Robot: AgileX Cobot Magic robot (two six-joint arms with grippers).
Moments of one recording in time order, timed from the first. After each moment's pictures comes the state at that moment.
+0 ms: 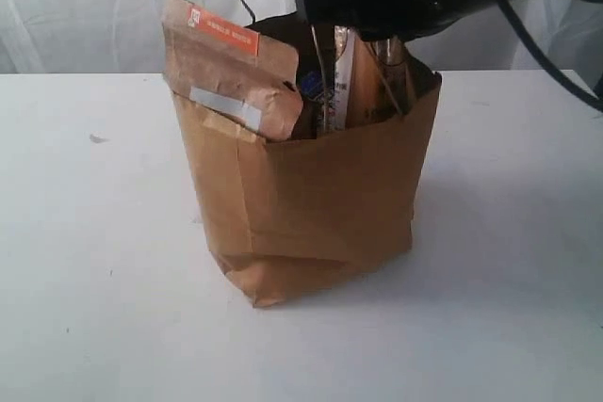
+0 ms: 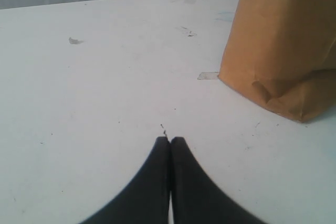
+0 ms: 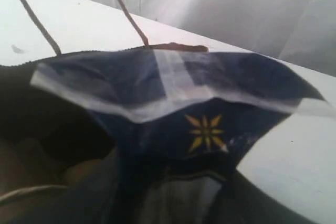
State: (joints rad) left arm -0.32 0.01 0.02 -0.16 0.32 0.13; right arm 0.68 1.42 -1.30 -0.50 0.61 0.56
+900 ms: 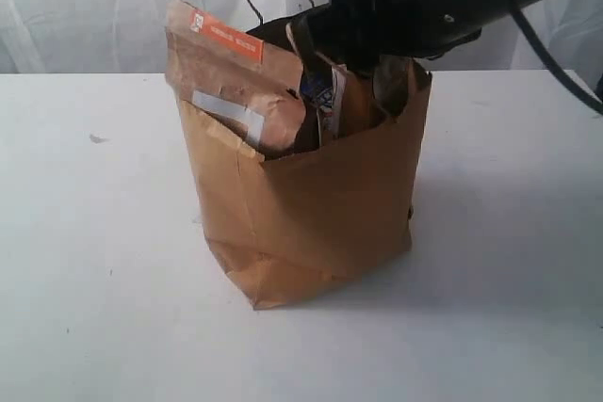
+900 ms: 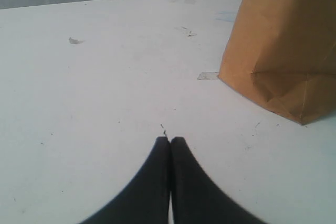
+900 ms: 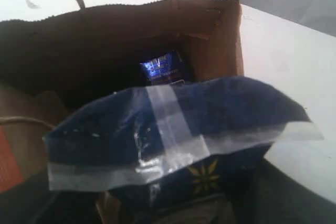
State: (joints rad) left arm -0.32 0.01 0.02 -0.16 0.32 0.13; right arm 0.68 1.40 -1.31 -0.31 0.71 0.38
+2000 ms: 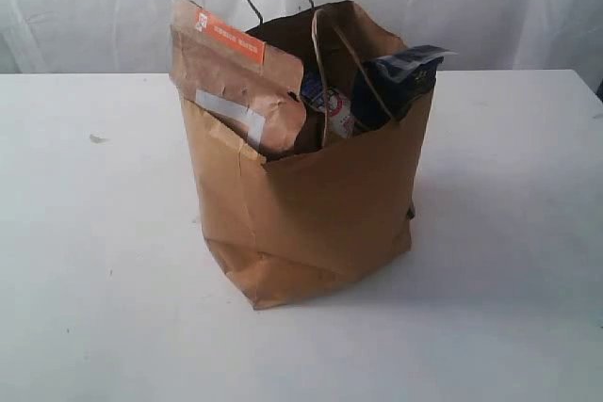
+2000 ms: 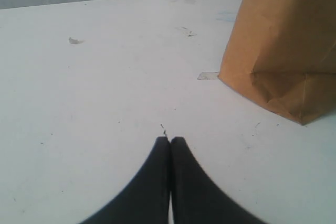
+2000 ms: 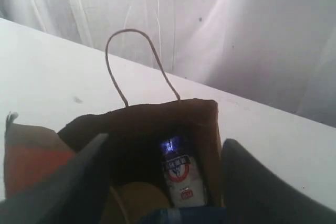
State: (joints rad) left arm -0.32 0.01 0.02 -0.16 0.32 0.13; right arm 0.68 1.16 -1.31 -0.30 0.62 0.36
